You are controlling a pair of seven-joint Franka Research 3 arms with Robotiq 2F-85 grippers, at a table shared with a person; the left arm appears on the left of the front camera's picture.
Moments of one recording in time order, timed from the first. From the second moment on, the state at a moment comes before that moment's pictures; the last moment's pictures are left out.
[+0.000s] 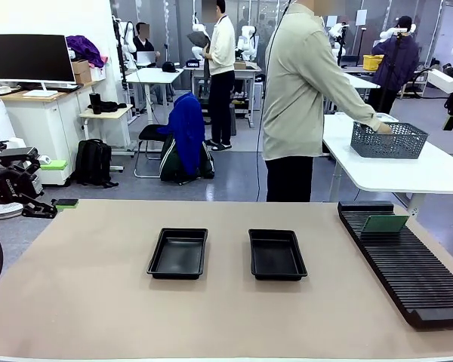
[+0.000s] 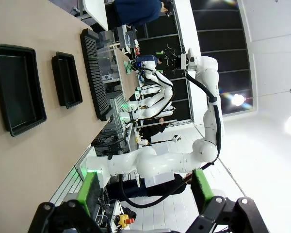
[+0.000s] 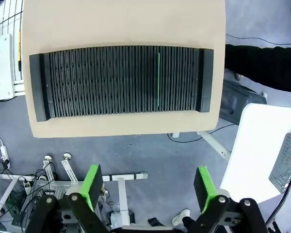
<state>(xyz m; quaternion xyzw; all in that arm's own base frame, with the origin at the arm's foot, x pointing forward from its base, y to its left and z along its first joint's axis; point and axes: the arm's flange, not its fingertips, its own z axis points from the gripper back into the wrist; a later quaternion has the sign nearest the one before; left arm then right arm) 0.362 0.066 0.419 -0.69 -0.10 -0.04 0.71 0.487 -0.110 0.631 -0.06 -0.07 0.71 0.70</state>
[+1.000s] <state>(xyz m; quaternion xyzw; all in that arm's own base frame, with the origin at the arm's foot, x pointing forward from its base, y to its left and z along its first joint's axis) 0.362 0.066 0.419 -0.69 -0.10 -0.04 0.71 0.507 -0.100 0.554 -0.09 -0.09 0.71 0.69</state>
